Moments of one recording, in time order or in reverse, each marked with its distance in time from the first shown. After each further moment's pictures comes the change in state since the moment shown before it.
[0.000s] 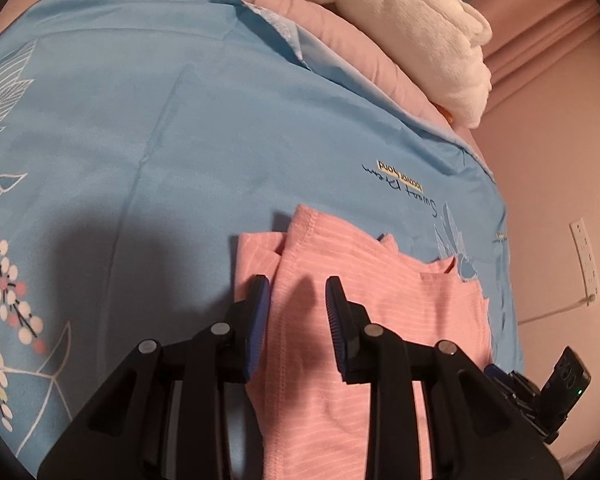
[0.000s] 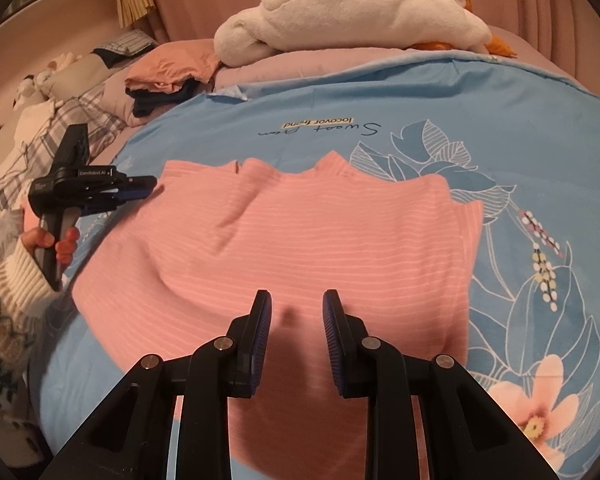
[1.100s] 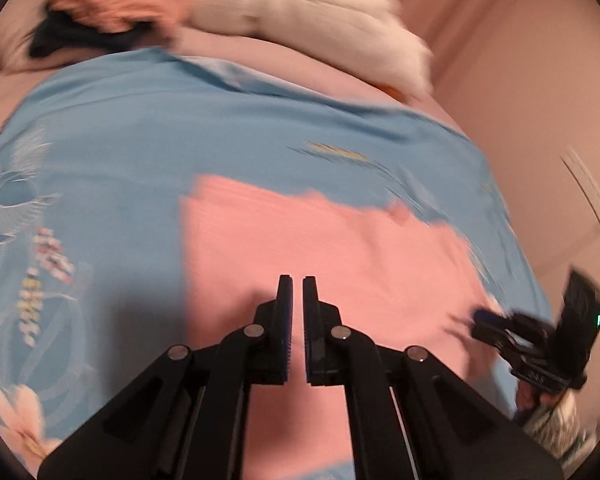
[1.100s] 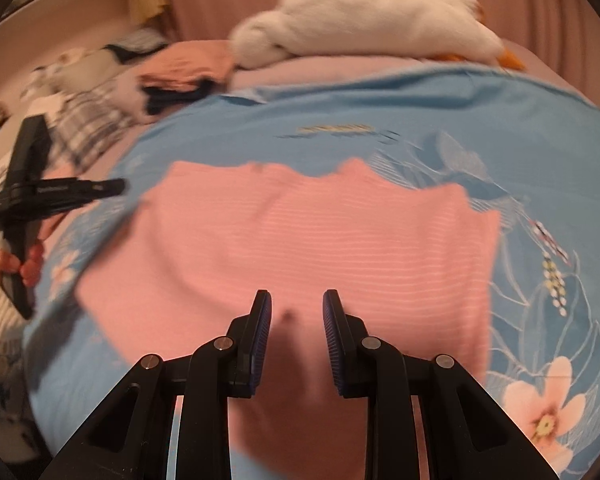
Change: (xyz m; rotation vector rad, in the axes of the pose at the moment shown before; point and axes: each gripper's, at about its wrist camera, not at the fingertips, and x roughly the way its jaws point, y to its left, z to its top) left arm -0.050 -0.080 -0.077 0.278 -0.068 0.038; right arm -0.009 0.042 -0.006 -0.076 -0.043 0.046
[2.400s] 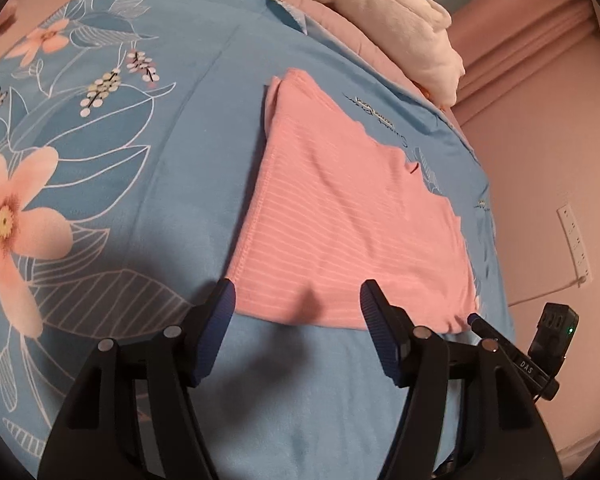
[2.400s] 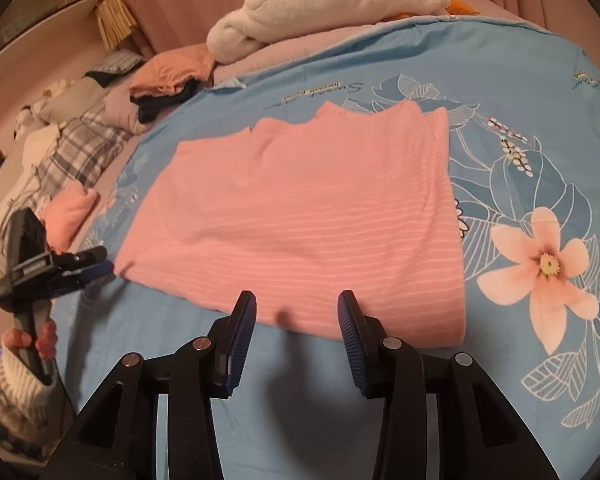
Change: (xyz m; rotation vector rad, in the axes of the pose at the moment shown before) left arm -0.040 0.044 -0.086 -0.340 0.025 -0.020; right arm -0.023 -0.028 -0.053 0.241 0.035 0.009
